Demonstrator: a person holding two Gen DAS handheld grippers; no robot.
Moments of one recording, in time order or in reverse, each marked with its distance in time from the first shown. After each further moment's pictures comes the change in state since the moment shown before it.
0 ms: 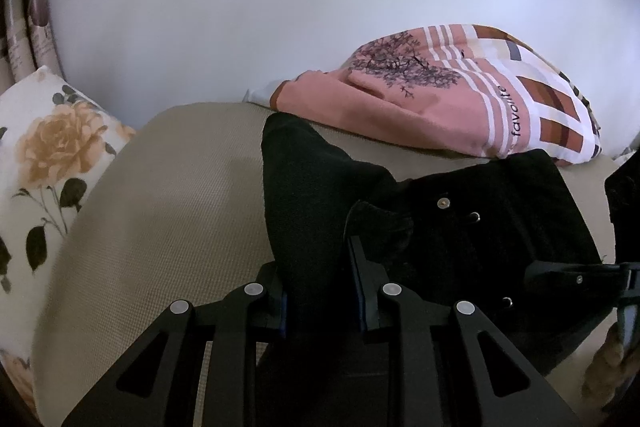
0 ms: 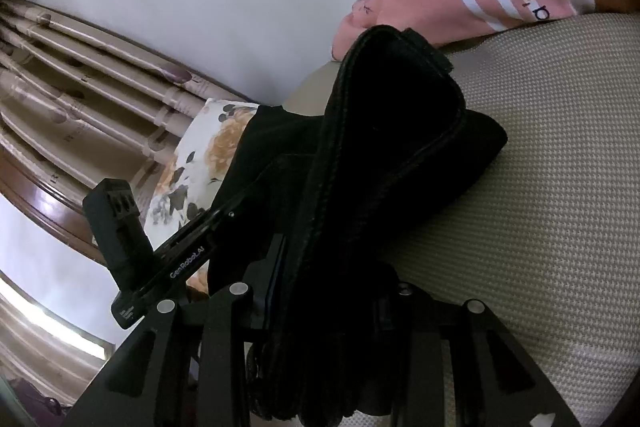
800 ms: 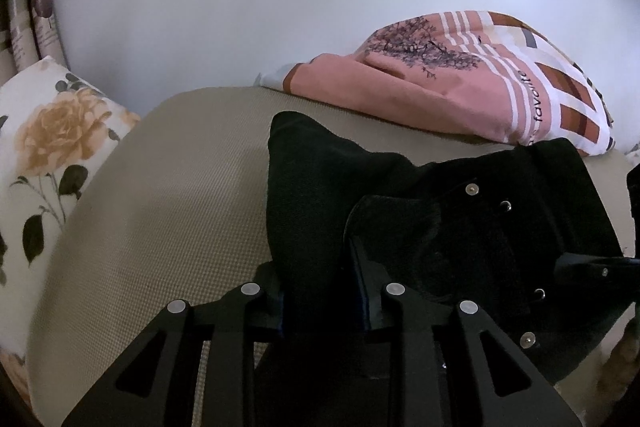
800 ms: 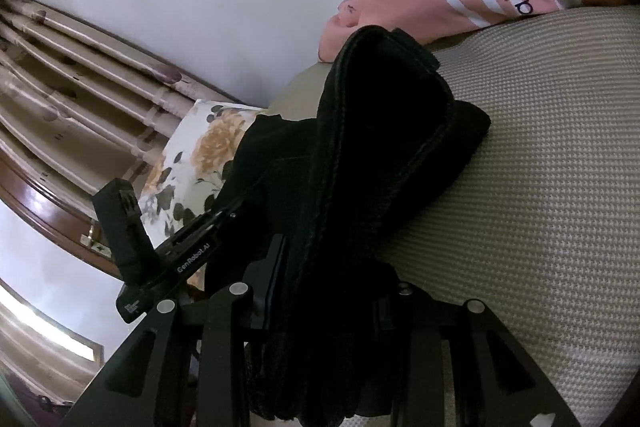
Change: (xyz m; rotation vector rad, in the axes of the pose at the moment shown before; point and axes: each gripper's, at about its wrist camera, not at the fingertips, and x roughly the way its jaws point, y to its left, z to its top) left arm 0.020 0.012 -0.010 -0.003 0.020 0.032; right arm 0.002 -0.007 -0.006 -0.014 -0.019 -0.053
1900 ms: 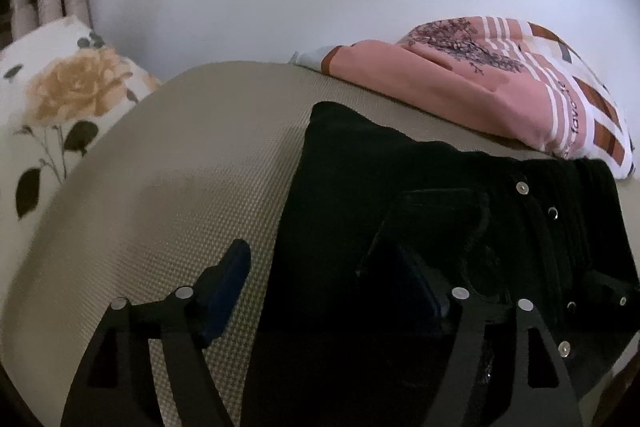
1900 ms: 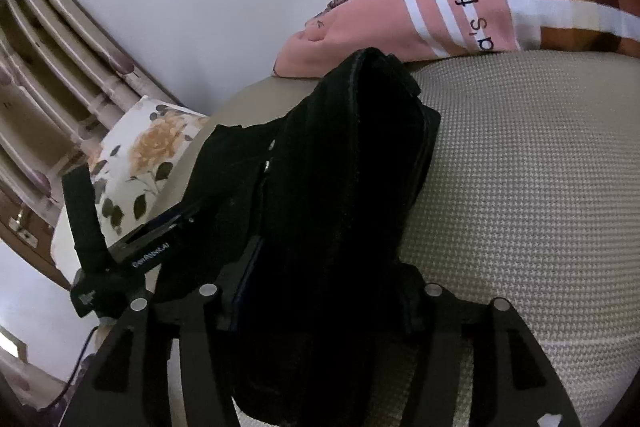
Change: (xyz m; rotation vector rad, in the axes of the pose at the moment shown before) left arm 0.023 0.026 -0.019 -0.124 -0.003 0.037; right arm 0.013 0.013 -0.014 -0.109 -0.114 -0.296
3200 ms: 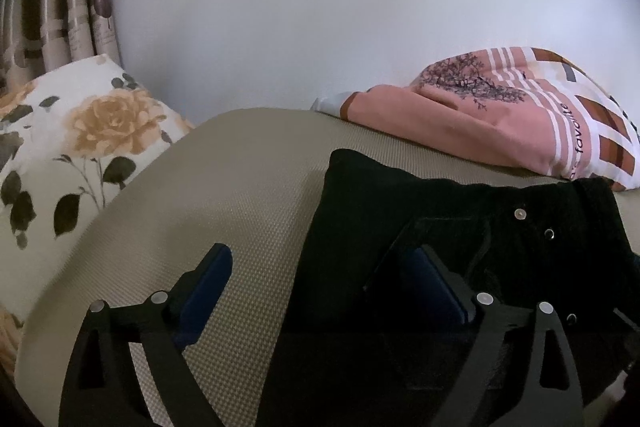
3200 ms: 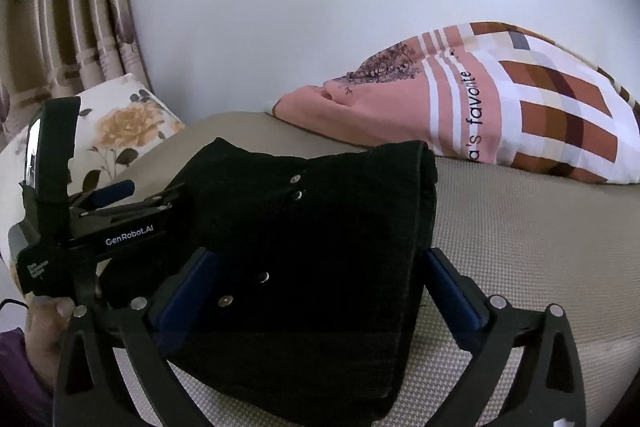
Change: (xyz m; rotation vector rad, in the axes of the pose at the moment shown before) left arm -0.029 -0.008 -0.001 0.034 -0.165 0.113; right arm -0.022 0.062 -0.027 -0.308 -0.237 -0.281
